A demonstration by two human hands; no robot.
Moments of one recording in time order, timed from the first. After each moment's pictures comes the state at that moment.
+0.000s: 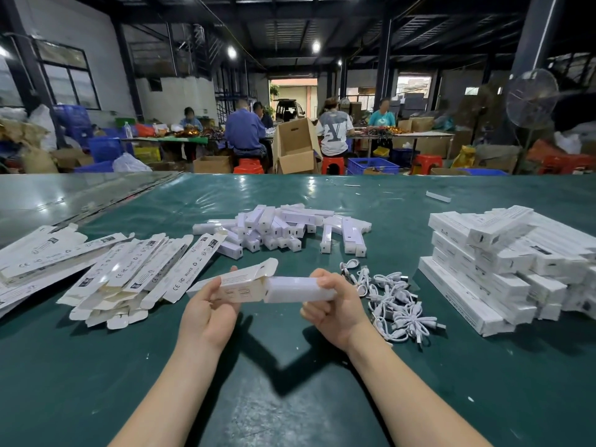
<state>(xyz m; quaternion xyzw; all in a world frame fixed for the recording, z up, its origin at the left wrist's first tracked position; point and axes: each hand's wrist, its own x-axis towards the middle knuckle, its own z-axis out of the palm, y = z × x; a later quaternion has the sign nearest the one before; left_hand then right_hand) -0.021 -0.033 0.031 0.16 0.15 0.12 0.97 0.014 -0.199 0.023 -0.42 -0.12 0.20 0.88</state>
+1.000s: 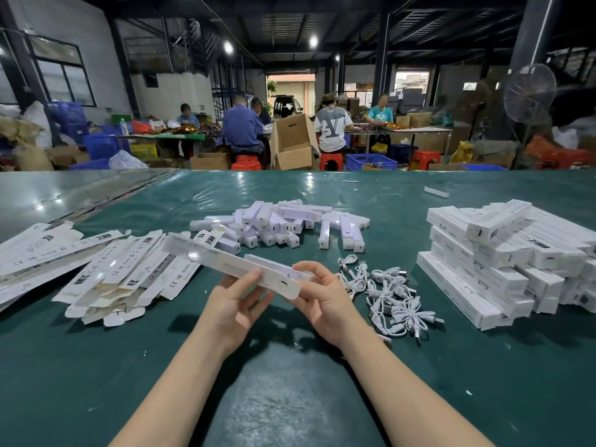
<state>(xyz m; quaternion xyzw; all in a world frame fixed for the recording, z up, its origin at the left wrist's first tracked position) -0.022 -0.054 0.024 0.43 0.07 0.08 0.89 0.018 -0.191 0.017 -0.44 -0.13 0.17 0.87</state>
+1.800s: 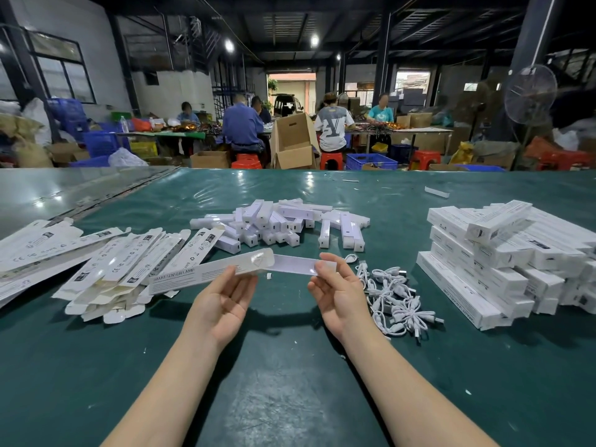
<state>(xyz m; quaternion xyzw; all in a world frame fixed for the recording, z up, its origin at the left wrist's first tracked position) -0.023 -0.045 0.030 0.27 0.13 0.13 0.94 0.024 -0.199 0.017 -0.36 -0.03 0.07 0.93</state>
